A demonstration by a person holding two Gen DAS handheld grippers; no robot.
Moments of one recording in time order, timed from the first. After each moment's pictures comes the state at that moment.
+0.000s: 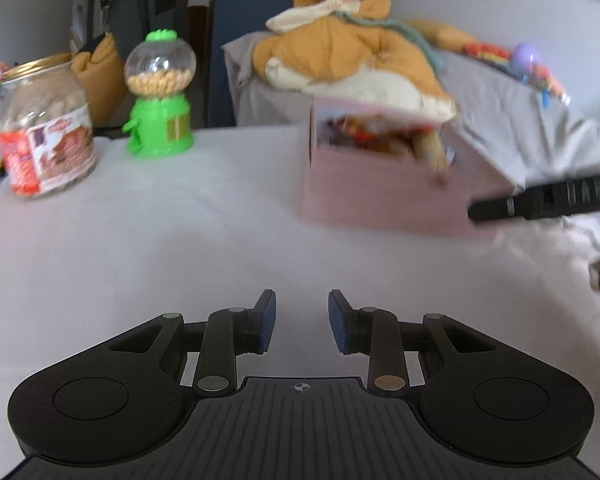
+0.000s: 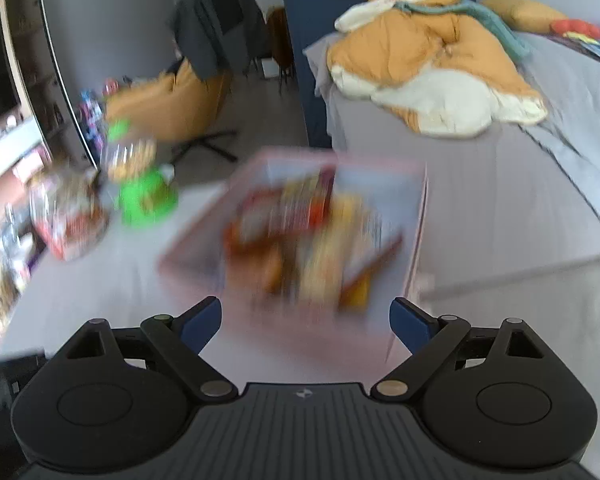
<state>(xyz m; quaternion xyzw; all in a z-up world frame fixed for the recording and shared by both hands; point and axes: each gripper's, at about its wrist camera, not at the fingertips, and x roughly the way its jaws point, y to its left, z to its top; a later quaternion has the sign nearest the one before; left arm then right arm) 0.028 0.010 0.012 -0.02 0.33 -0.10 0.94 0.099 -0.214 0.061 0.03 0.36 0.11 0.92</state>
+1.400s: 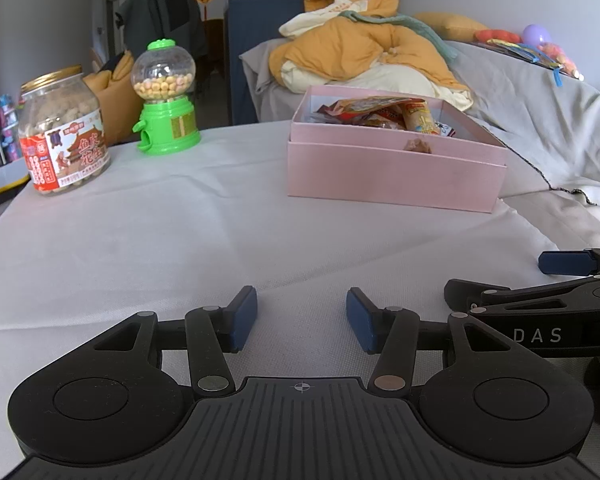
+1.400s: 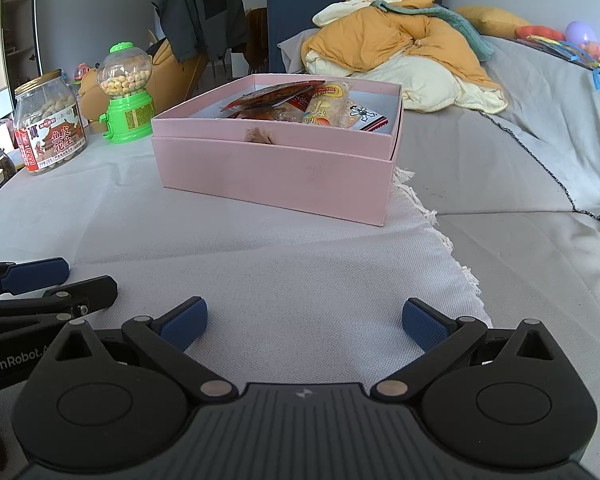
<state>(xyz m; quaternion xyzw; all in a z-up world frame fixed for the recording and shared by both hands) 0.005 -0.023 -0.001 0.02 0.32 -0.06 0.95 0.021 -0.188 -0.012 -0.01 0.34 0.05 0.94</state>
